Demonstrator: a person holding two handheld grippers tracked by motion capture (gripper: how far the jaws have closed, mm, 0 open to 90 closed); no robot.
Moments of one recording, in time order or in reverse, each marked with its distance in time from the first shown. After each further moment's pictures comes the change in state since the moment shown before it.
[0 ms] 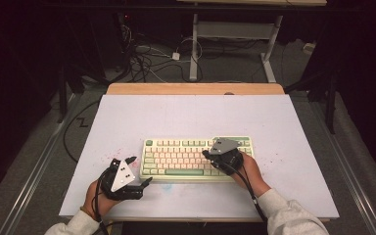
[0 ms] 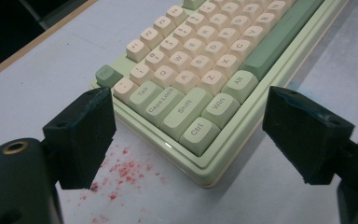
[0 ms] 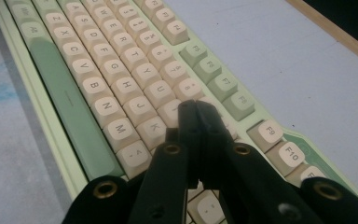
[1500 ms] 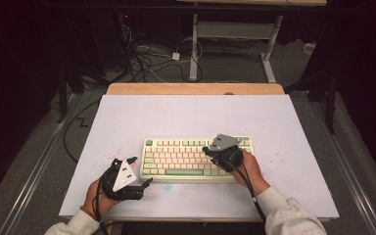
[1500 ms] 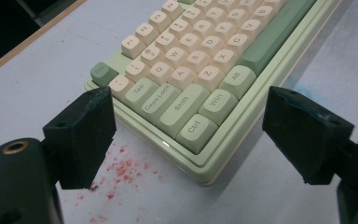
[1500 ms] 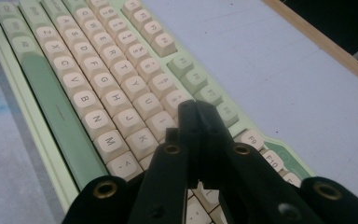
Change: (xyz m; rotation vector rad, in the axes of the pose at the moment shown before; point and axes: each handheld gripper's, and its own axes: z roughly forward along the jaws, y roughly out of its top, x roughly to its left) left arm -0.001 0.001 0.002 0.017 -0.012 0.016; right arm -0.004 0.009 -0.006 -0.006 -0.032 0.004
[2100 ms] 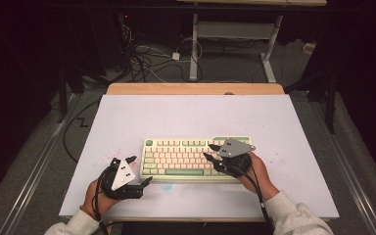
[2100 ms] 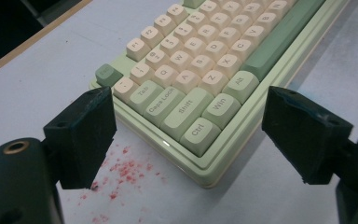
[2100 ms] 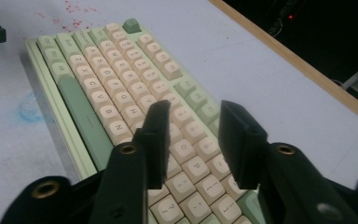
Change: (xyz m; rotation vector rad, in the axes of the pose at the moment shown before) left arm 0.003 0.001 -0.002 -0.007 0.005 -0.026; right arm 0.005 -0.006 -0.030 -0.126 -0.001 -0.012
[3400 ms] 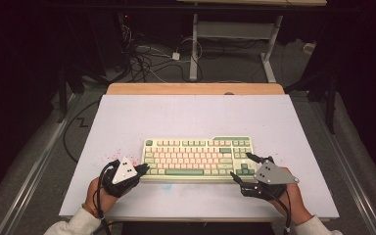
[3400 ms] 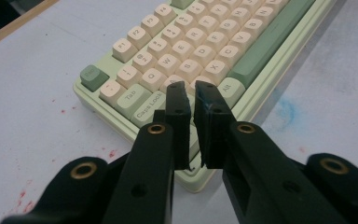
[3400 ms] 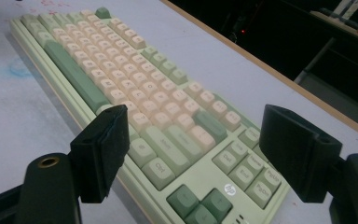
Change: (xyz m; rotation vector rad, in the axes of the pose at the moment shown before) left arm 0.004 0.012 0.001 0.043 -0.081 -0.029; right arm 0.006 -0.062 -0.073 -0.084 -0.160 0.024
